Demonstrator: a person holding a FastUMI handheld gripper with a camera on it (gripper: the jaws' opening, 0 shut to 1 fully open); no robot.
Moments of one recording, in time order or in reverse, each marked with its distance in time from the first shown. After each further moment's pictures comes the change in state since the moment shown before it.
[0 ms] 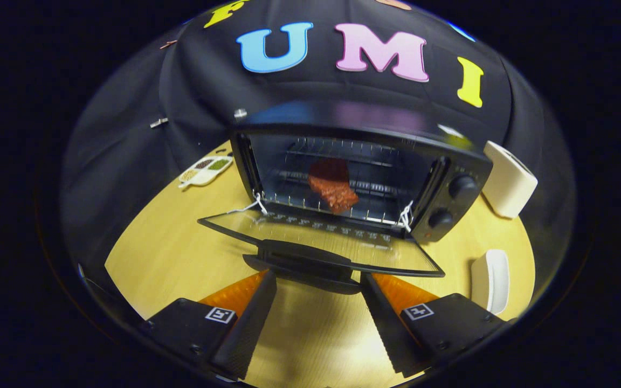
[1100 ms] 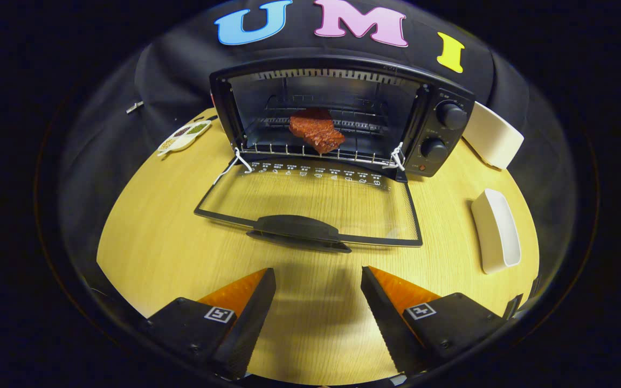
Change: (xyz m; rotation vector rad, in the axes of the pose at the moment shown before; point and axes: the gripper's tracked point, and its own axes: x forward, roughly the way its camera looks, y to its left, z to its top) arm 0.011 -0.006 -0.083 0.063 0.250 -0.109
